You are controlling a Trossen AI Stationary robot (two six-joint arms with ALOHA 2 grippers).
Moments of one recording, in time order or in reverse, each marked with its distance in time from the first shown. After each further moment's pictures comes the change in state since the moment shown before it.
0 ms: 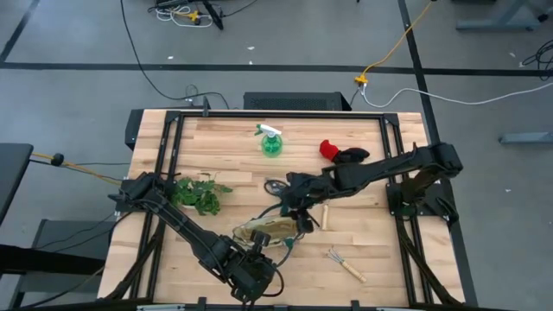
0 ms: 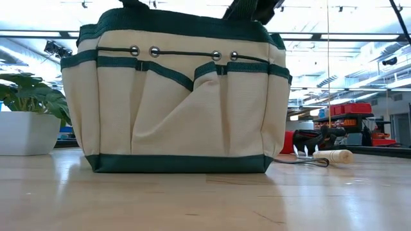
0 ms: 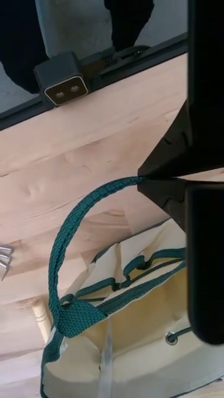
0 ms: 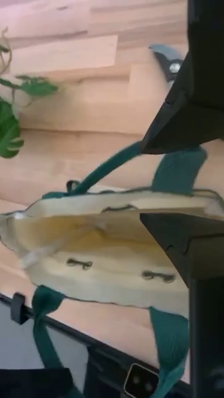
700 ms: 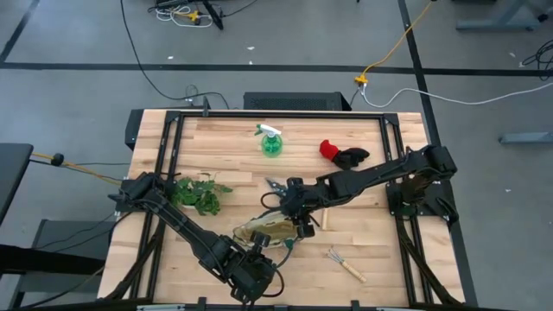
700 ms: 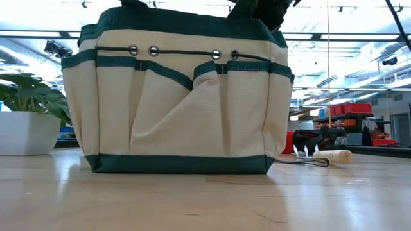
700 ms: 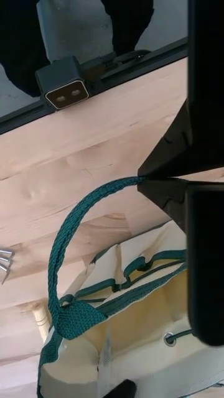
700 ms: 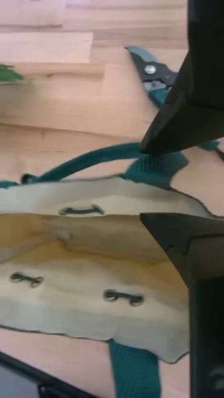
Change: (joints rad) left arm 0.000 0.000 0.000 0.005 0.010 -0.002; right arm 0.040 0.059 0.020 -0.094 0.088 -0.039
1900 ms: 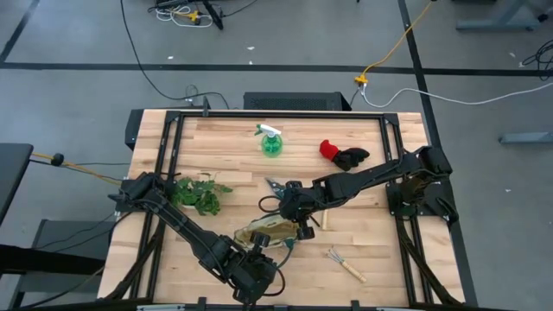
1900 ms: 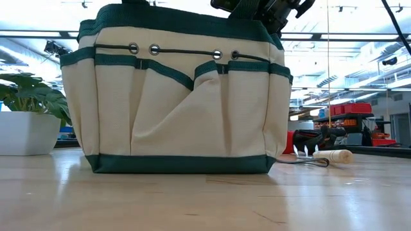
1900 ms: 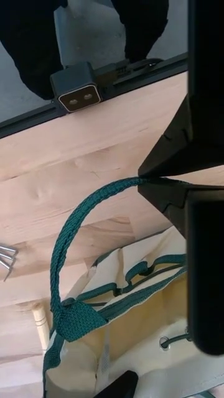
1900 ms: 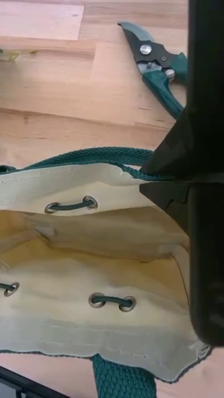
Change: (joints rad) left arm 0.000 0.000 0.000 0.022 0.001 -0.053; right arm 0.000 0.038 0.000 -0.015 -0.029 -0.009
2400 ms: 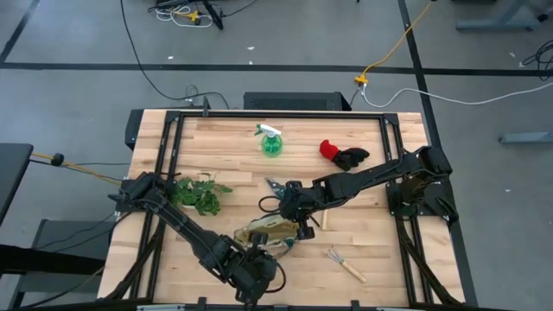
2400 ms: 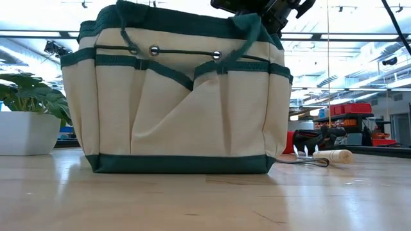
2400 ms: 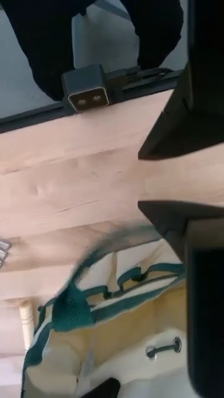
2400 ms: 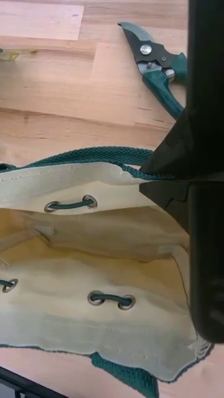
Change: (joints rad) left arm 0.005 0.000 0.000 0.000 -0.004 -0.098; right arm 0.000 0.000 0.000 -0.001 0.000 -0.003
